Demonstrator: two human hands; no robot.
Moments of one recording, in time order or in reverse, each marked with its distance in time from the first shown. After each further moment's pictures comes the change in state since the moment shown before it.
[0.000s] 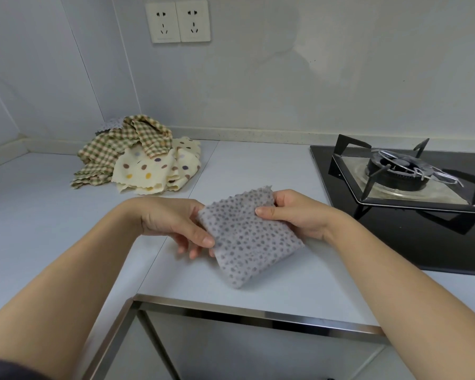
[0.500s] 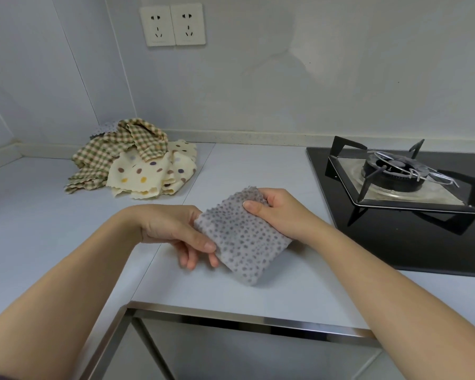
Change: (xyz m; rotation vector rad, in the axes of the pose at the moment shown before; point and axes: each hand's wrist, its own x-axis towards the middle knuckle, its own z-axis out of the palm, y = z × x) left_hand 0.007 -0.004 -0.001 -0.053 -0.031 0.003; right_hand 0.014 0.007 0.011 -0.366 0.290 -0.278
